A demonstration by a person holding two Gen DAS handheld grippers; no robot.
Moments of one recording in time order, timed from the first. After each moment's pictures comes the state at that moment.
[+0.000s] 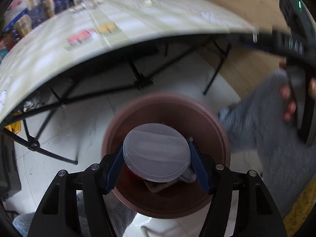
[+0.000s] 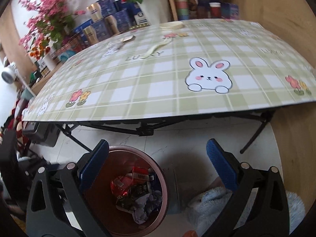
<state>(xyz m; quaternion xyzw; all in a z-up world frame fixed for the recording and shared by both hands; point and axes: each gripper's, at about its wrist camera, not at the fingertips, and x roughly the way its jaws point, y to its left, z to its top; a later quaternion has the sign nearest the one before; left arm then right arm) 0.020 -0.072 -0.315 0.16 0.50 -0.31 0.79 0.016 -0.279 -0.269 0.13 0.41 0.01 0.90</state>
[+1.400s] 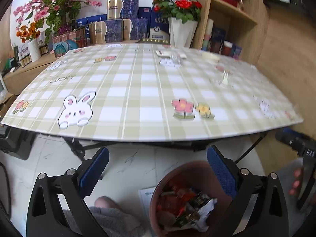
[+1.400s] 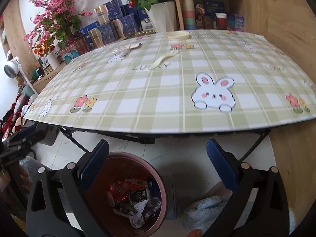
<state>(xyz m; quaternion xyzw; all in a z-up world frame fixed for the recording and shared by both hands) 0.061 0.013 -0.227 0.00 0.37 -0.13 0.92 0.022 -0.271 -0.244 0.10 0.38 0.03 0.92</state>
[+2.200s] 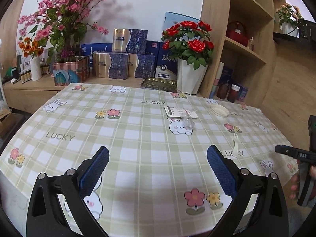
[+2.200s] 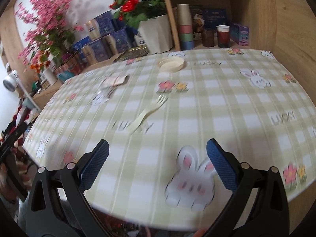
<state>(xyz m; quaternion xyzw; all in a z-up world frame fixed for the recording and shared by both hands) 0.170 0.030 -0.156 -0.04 0.27 -0.12 0.95 0.159 -0.346 -0.192 0.12 0.37 0.02 0.92</state>
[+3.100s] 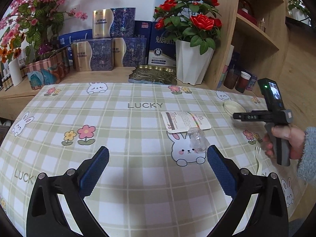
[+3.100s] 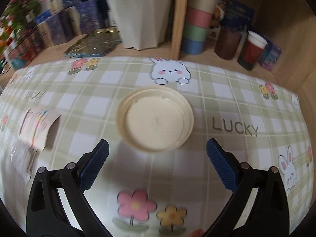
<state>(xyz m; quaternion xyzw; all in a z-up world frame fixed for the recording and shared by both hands) 0.319 -0.014 -0.179 -0.01 0.33 -0.14 0.93 0.446 -0.347 -0.245 0.02 0.46 -0.04 0.88</state>
